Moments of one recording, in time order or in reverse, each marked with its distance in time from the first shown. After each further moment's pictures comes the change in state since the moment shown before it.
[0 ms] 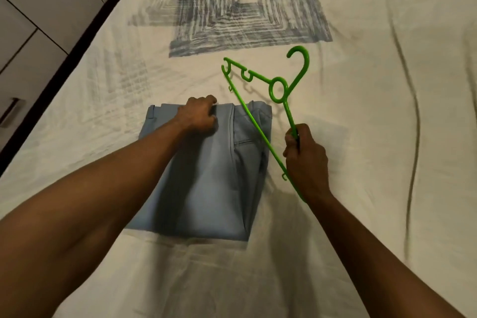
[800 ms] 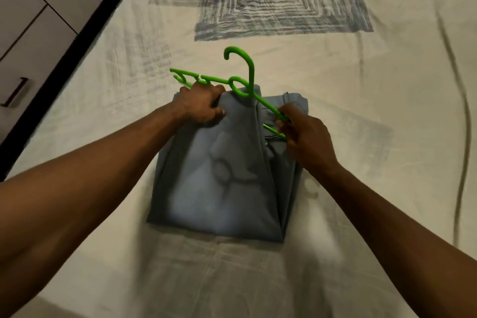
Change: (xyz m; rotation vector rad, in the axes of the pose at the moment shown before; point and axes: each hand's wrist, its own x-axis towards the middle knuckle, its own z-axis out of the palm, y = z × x) left_hand -0.015 -0.068 -0.020 0.086 0.055 0.179; right_hand 0.027 -0.047 0.051 -0.099 -0.187 -0.403
